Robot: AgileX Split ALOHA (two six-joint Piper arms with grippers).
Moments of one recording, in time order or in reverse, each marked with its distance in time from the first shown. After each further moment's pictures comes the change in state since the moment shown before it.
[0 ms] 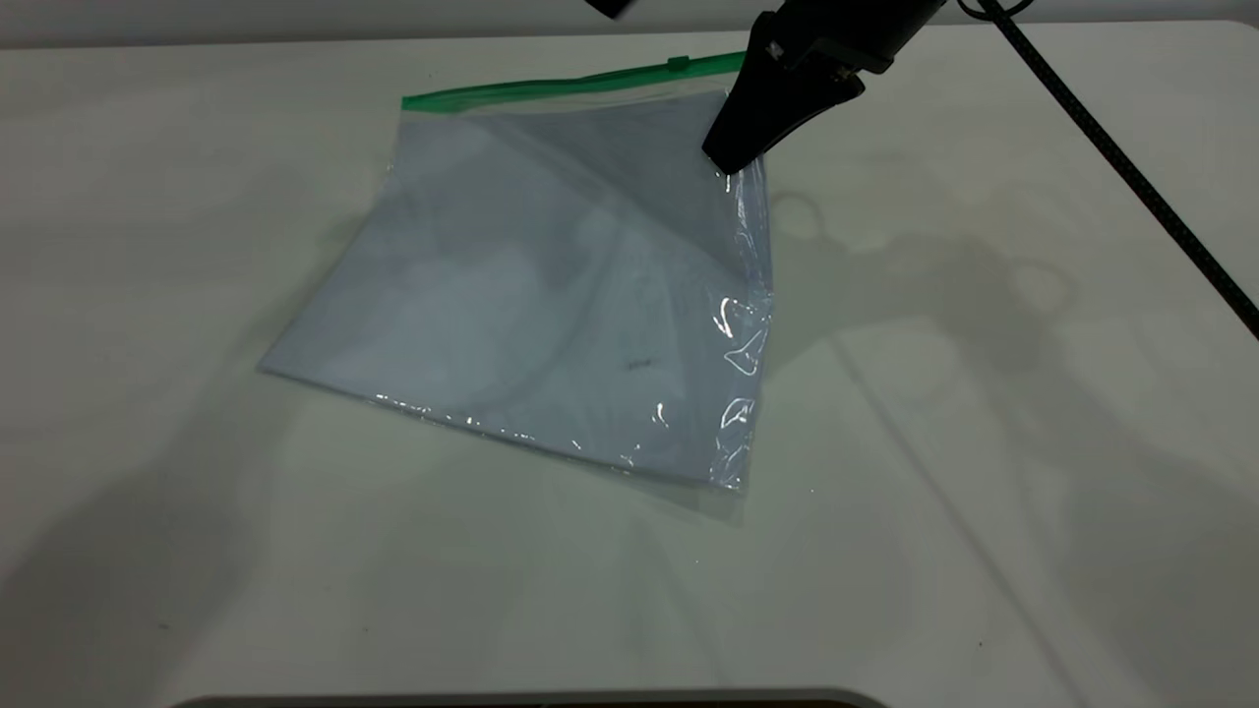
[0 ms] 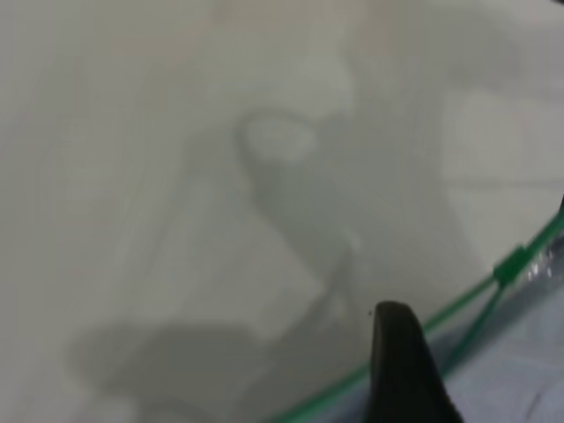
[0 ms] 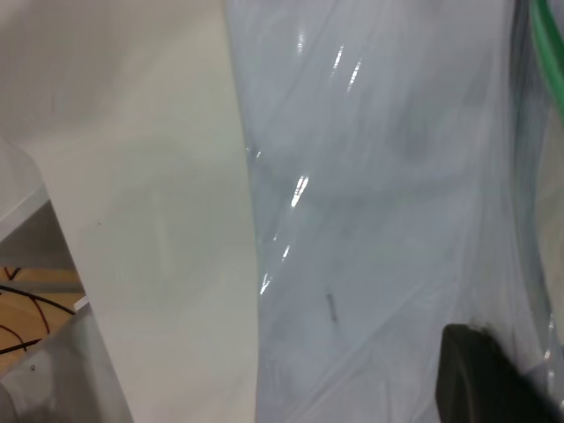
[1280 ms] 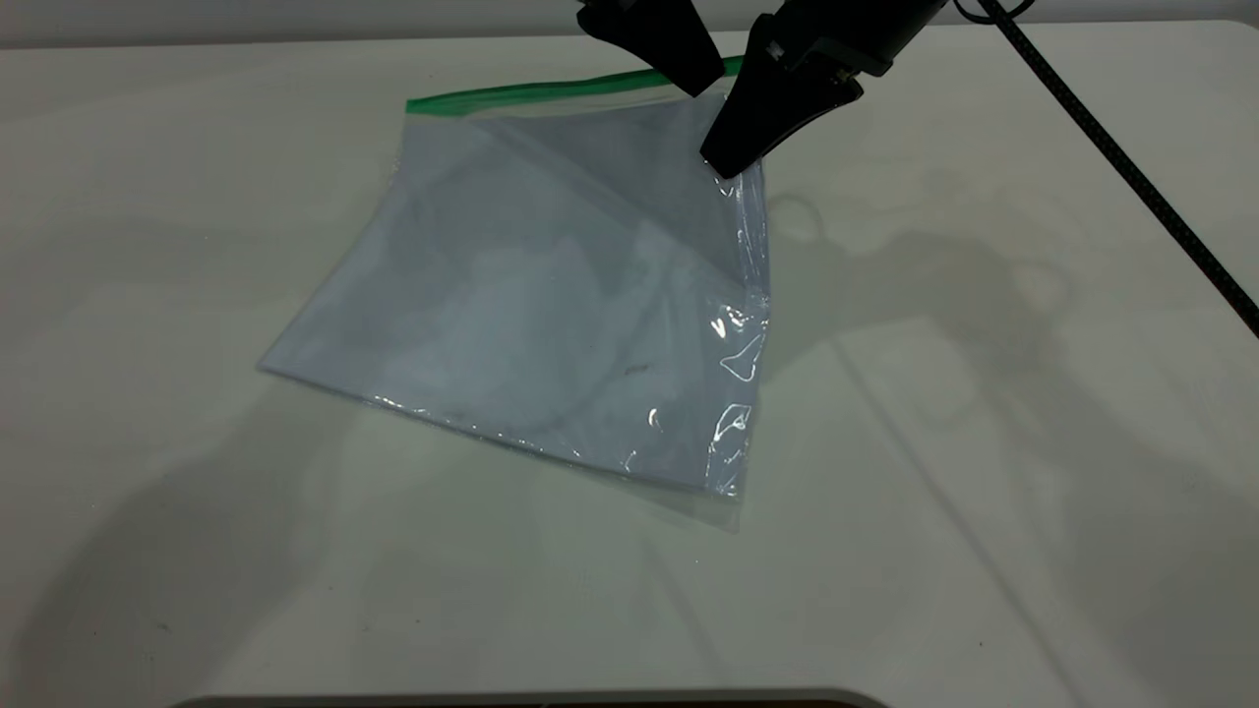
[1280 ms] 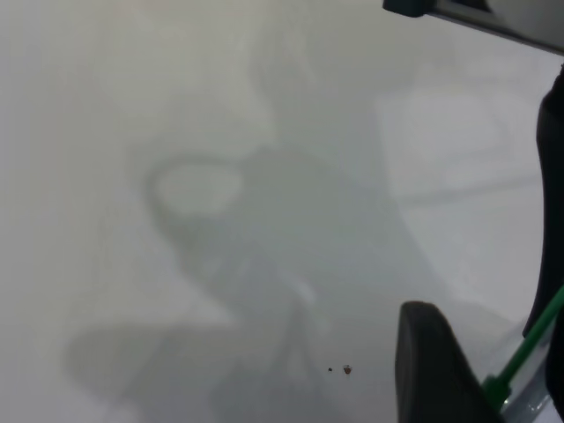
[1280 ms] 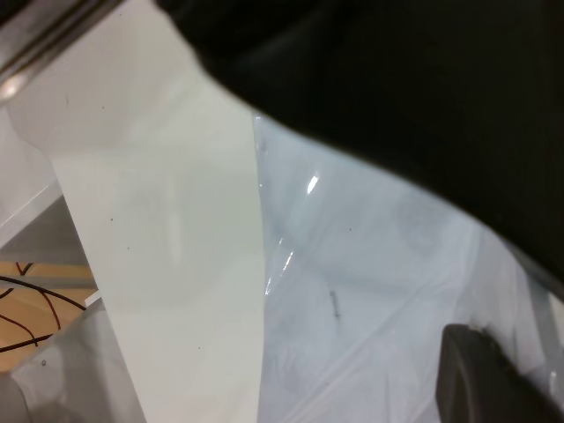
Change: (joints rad) left arm -0.071 0.093 -0.072 -0.007 0.037 0.056; right arm 0.000 0.000 0.000 0.003 0.013 0.000
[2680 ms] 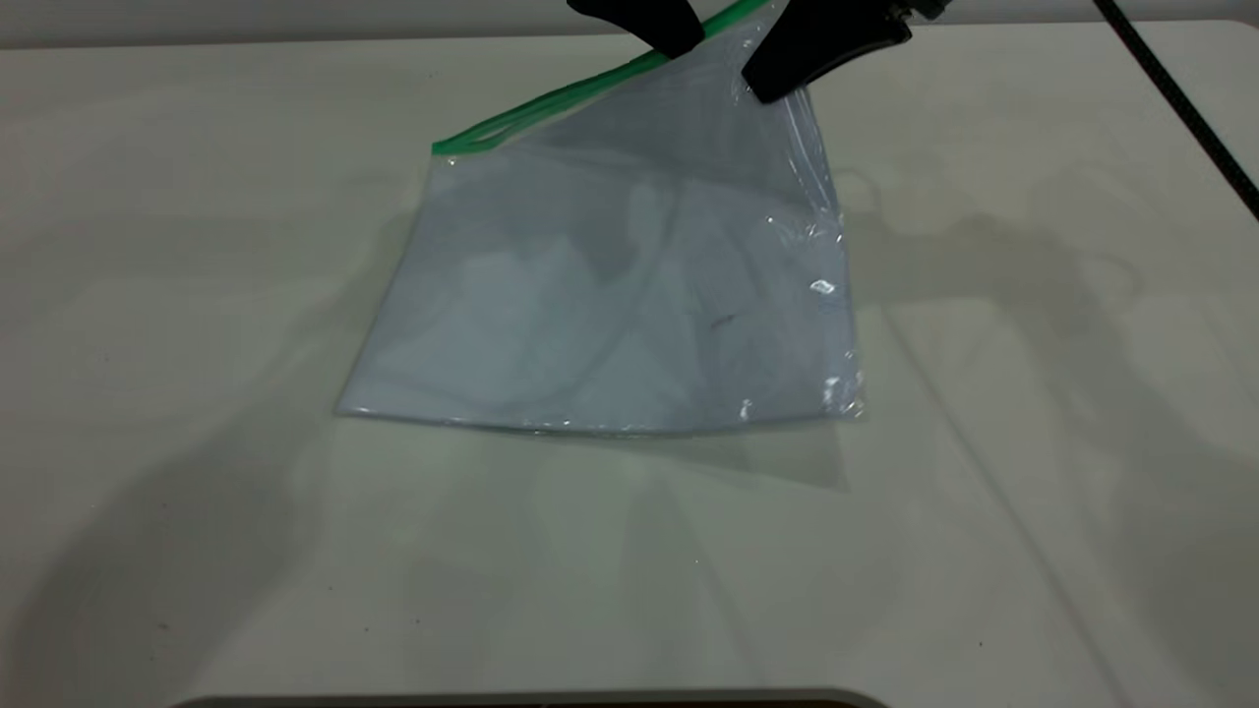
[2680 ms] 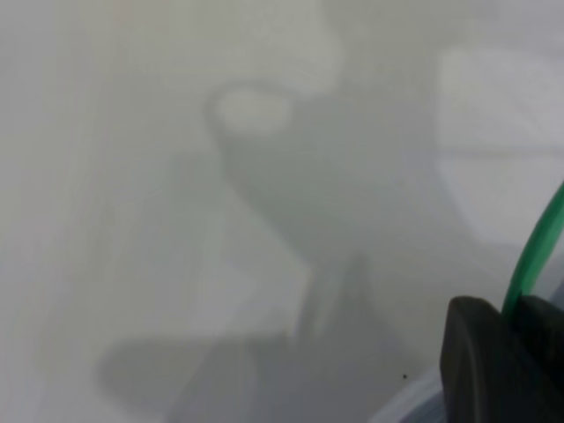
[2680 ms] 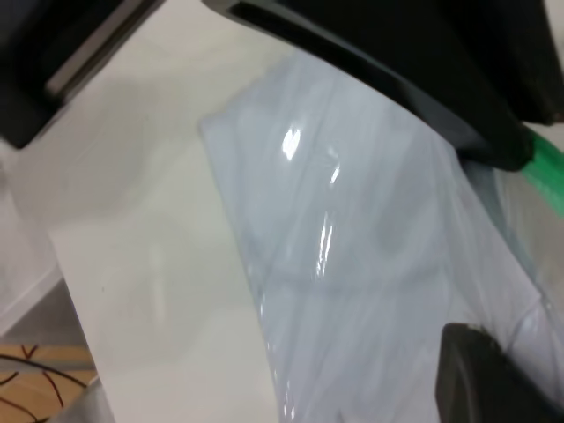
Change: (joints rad) left arm 0.035 0.011 -0.005 0.002 -0.094 0.000; right arm -0.106 -0.023 0.000 0.122 0.021 -0.080
